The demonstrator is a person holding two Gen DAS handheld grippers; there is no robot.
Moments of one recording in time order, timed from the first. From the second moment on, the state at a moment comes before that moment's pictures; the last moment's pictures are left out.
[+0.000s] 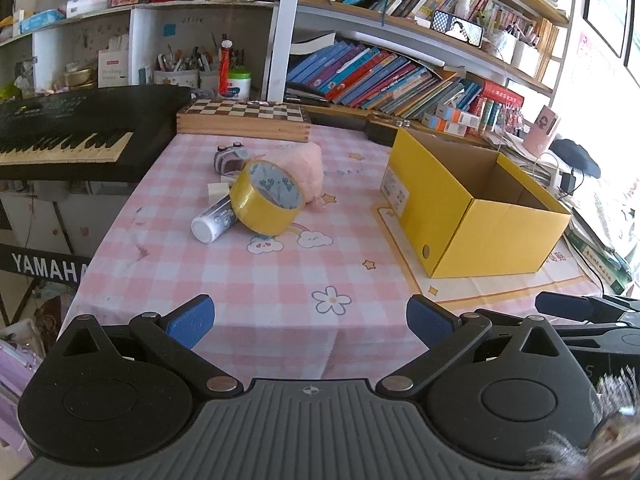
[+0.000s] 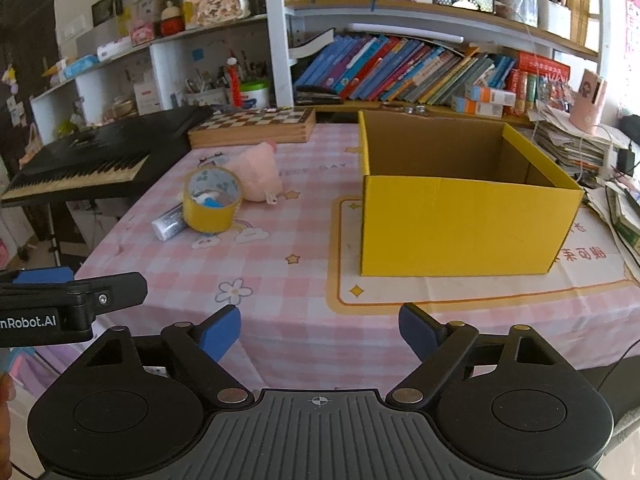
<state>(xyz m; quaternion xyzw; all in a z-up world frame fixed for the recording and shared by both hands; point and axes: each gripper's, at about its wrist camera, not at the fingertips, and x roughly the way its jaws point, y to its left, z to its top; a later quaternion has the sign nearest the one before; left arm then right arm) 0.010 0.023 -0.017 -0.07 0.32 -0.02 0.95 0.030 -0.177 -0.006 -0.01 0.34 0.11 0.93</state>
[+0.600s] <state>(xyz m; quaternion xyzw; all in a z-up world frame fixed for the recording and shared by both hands) 0.010 0.050 -0.023 -0.09 0.32 0.03 0.94 0.044 -0.143 -0.011 -0.03 0.35 0.18 0.92</state>
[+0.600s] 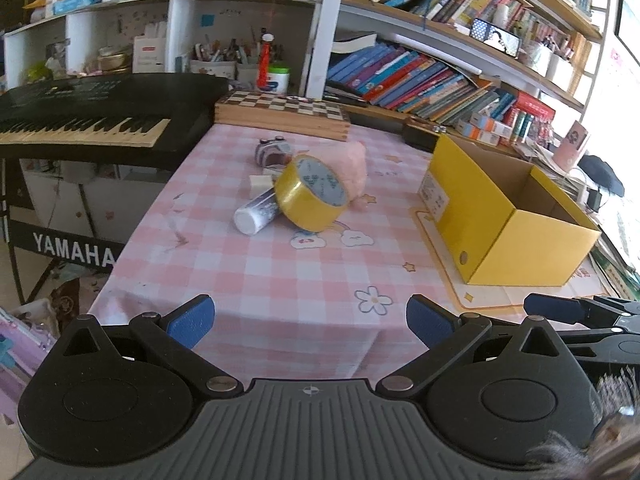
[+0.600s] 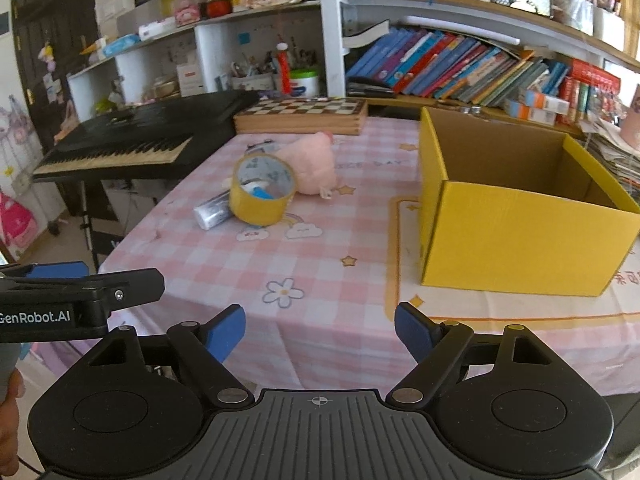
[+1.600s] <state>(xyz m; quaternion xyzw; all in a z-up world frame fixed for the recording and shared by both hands) 0.089 0.090 -0.034 -0.09 0.33 0.09 0.94 0.147 -0.095 -0.014 -0.04 0.35 0.25 0.90</state>
